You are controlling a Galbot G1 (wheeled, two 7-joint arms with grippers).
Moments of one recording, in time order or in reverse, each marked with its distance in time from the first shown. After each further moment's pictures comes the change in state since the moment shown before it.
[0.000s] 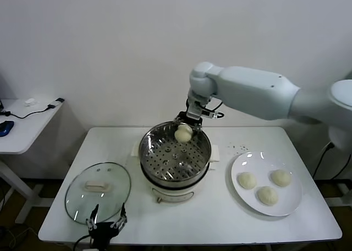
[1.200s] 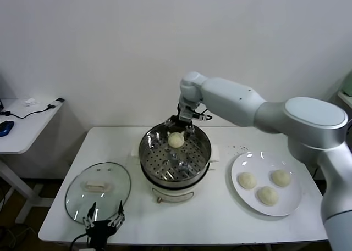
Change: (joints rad) left arm 0.015 0.003 -0.006 -0.037 -0.006 0.006 -0.001; right arm 0.043 -0.026 -0.001 -0.065 0.143 0.035 -0.030
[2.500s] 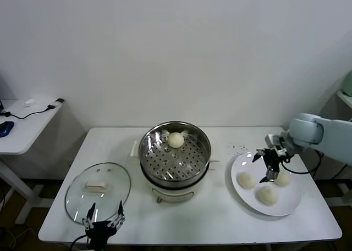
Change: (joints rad) left arm 0.008 -0.024 -0.005 -0.005 0.005 -0.009 0.003; right arm -0.021 -0.709 -0.346 0.465 0.451 -0.831 0.249
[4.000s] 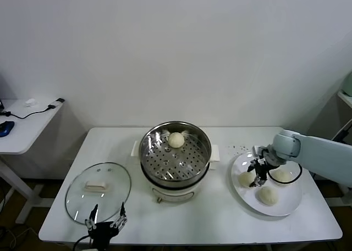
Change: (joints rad) left arm -0.007 -0.010 0.010 0.011 0.005 0.018 -0.001; right arm -0.195 0.066 0.185 -0.128 -0.033 -0.040 -0.018
